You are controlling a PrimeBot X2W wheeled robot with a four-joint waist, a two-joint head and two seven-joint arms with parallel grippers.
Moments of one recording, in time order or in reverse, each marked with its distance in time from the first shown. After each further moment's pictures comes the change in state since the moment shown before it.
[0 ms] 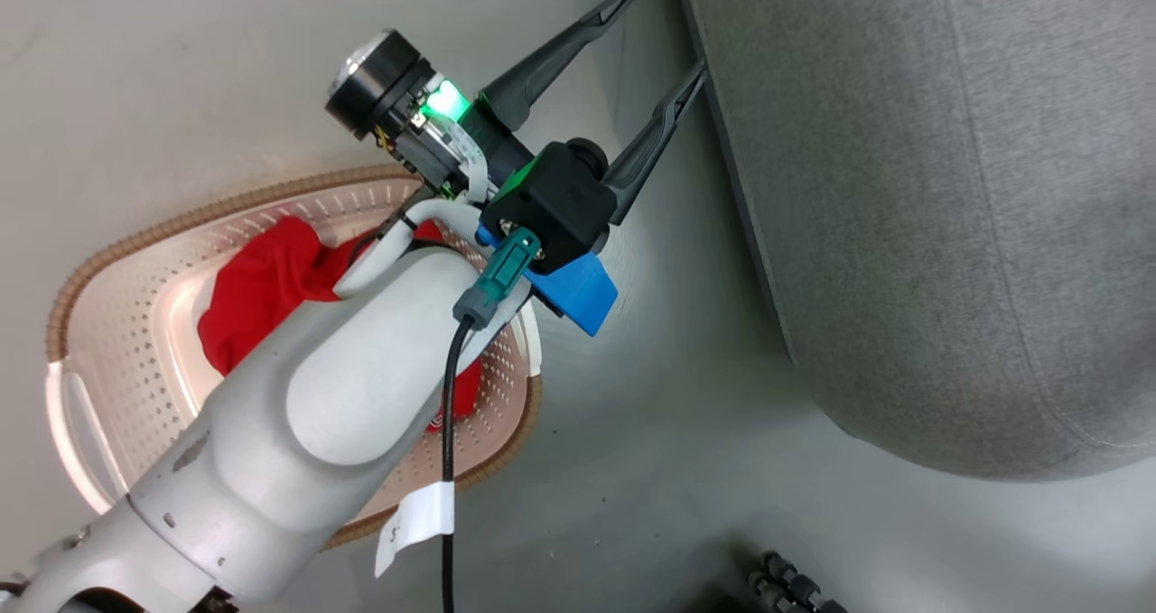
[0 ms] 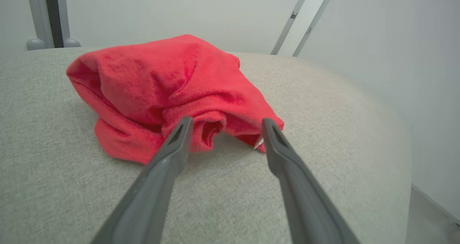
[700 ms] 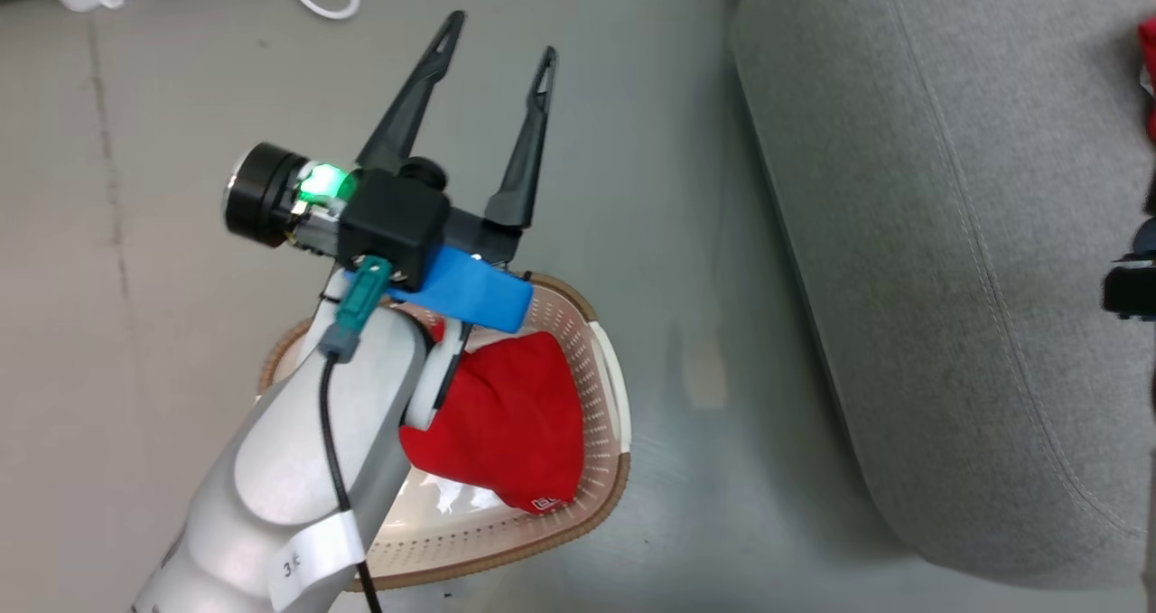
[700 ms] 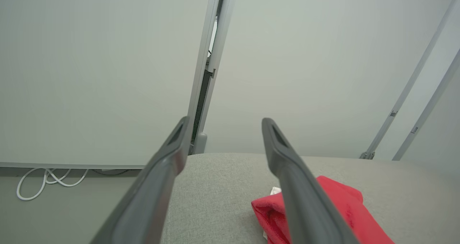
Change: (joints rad) left arm 0.238 -0.053 0.282 -0.063 -0.072 0.116 -0.044; right arm 0.155 0.021 0.324 -0.323 -0.035 0.000 0.000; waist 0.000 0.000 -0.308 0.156
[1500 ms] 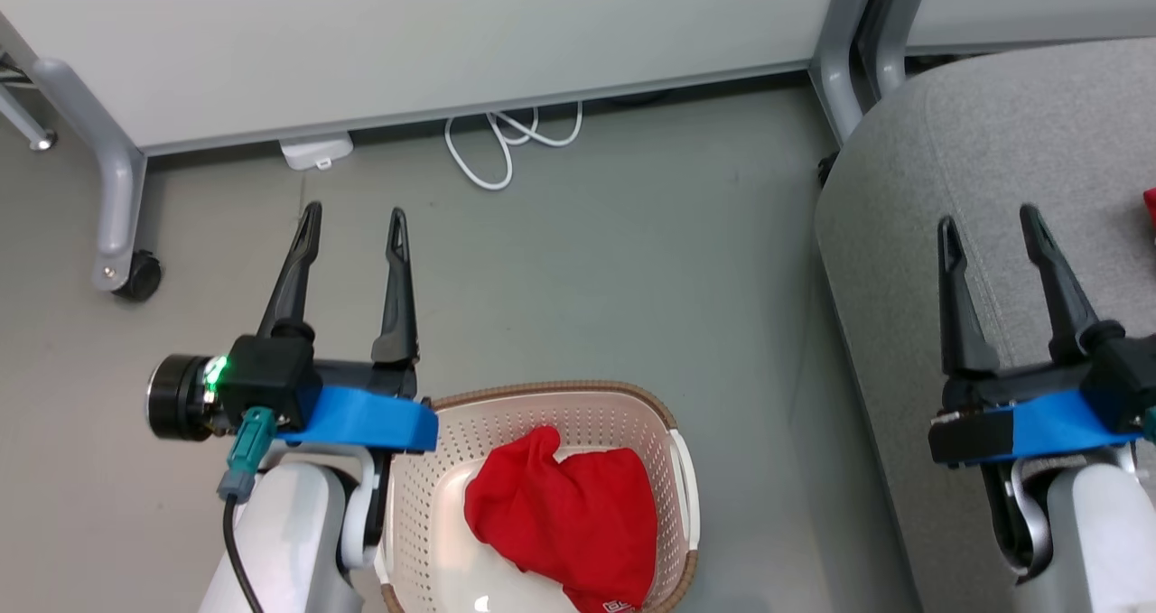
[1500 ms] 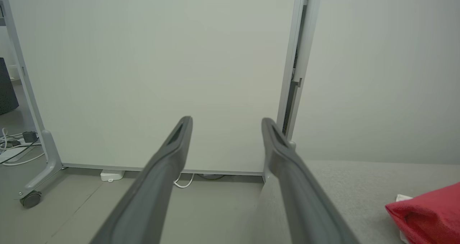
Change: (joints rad) left arm 0.377 -0.078 0.358 -0.080 0.106 -0.066 -0.001; right arm 0.207 0.104 0.192 0.037 0.037 0.000 0.000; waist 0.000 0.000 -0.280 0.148
